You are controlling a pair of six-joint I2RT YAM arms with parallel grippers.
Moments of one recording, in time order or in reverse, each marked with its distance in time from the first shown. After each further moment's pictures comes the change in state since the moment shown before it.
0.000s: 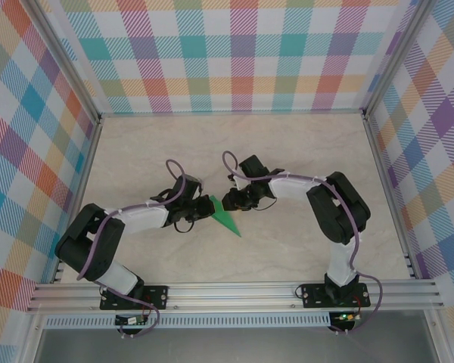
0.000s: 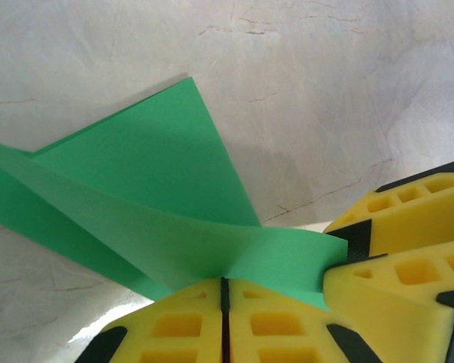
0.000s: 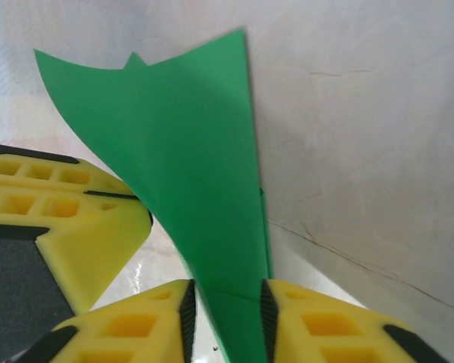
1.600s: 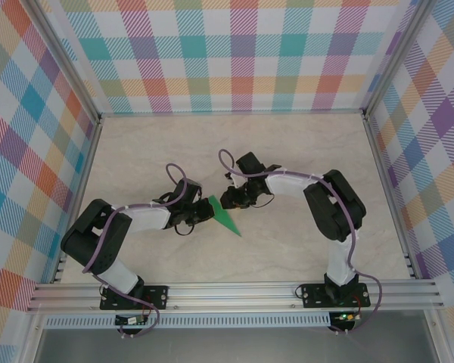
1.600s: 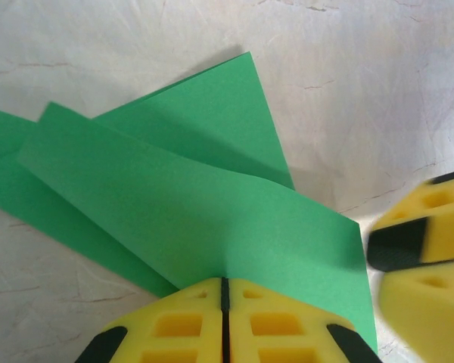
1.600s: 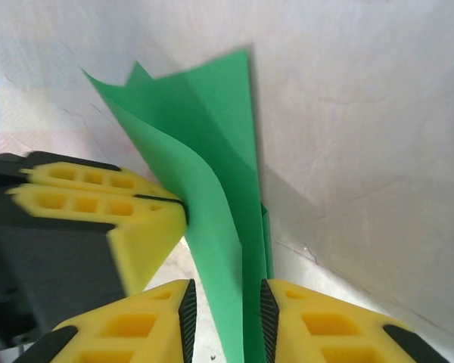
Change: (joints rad) left arm 0.005 0.057 -0.035 0.068 0.000 -0.037; right arm -0.002 0.010 0.066 -0.072 0.037 -0.045
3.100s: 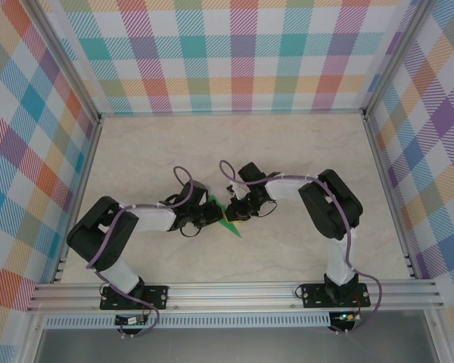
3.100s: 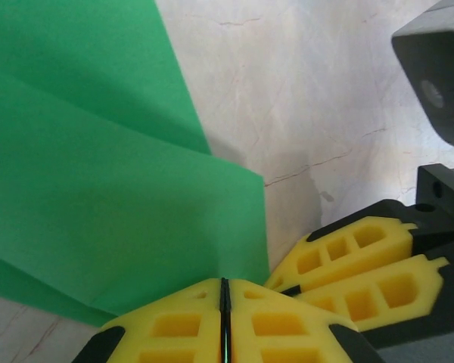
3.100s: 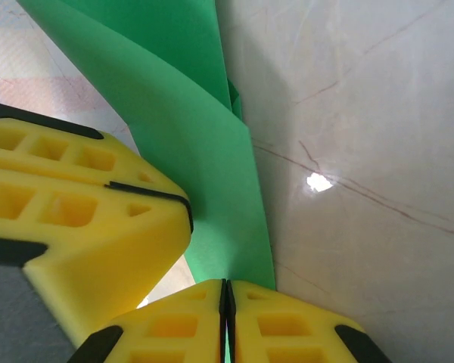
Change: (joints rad) left arm -0.069 0.043 0.005 0.090 0.071 -0.082; right arm 0.012 0.056 -0.080 -0.011 -0.121 -0.038
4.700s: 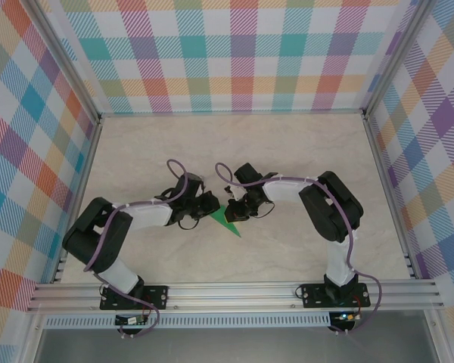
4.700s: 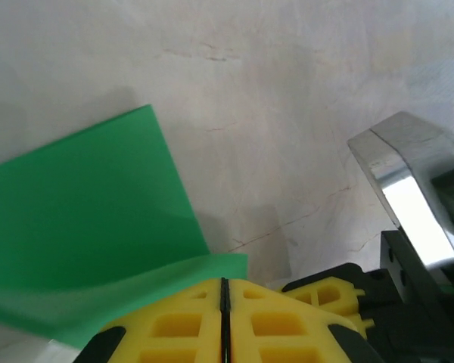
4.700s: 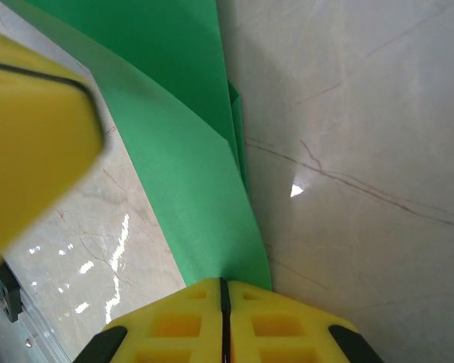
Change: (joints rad) left arm 0.051 -0.016 0.055 -0.031 -0.017 0.016; right arm 0.027 -0.013 0.001 -0.039 0.116 -0.006
